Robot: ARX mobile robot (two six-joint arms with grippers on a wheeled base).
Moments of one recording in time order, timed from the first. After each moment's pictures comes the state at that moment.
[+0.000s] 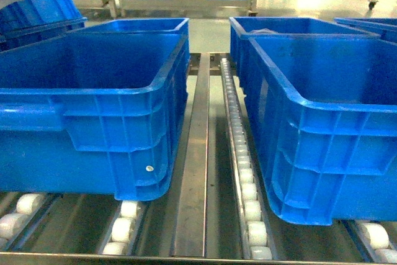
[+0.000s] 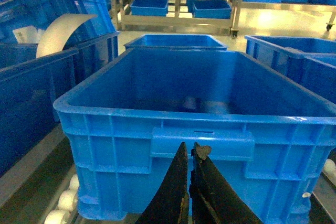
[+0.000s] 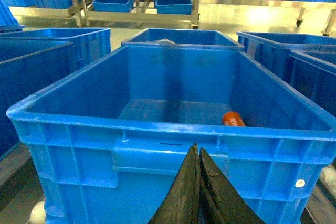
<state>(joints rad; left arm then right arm) 0.00 0.82 0.03 0.79 0.00 0.00 0.00 0.76 0.02 0.72 0.00 -0.01</state>
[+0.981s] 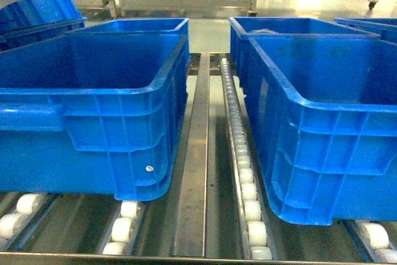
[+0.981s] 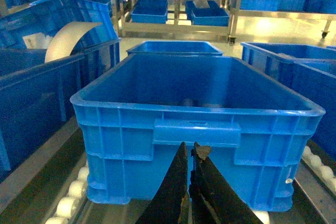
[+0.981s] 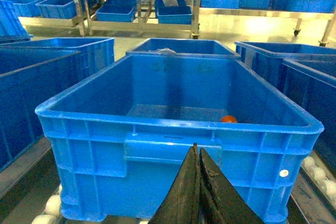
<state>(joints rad) 0.00 0.23 0.01 0.23 0.00 0.00 0.00 0.21 0.01 0.21 0.00 -0.01</state>
